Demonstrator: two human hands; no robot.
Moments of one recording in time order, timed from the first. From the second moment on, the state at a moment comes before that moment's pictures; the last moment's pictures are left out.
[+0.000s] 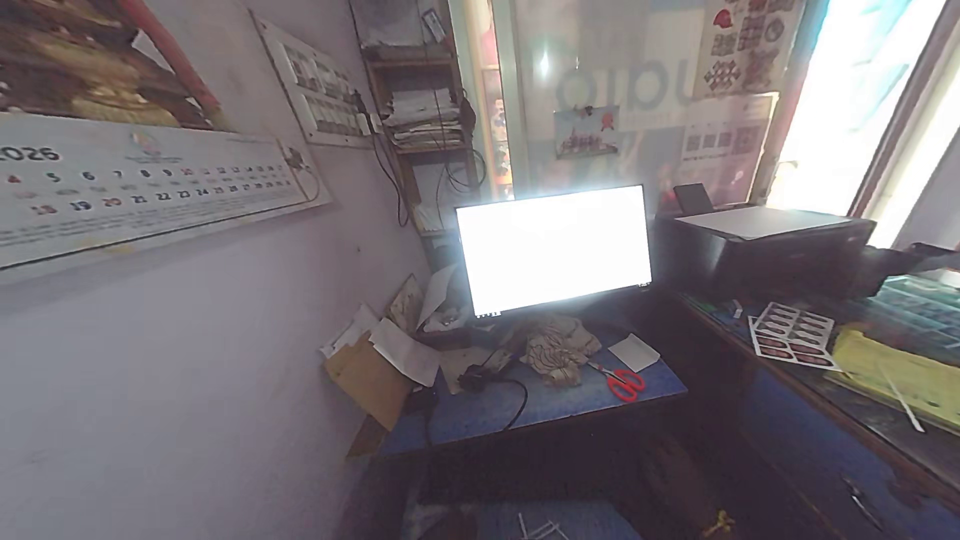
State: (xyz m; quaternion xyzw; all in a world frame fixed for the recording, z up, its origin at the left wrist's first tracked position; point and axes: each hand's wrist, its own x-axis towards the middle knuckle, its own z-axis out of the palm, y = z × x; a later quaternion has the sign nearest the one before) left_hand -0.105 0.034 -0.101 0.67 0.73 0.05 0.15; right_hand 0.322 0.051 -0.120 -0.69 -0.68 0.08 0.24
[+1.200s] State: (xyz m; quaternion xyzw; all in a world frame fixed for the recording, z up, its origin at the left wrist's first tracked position) left_hand -0.115 0.043 -0.131 0.68 0.72 0.09 0.12; right_hand 0.325 0.052 -0.127 -0.71 -0.66 0.07 0.24
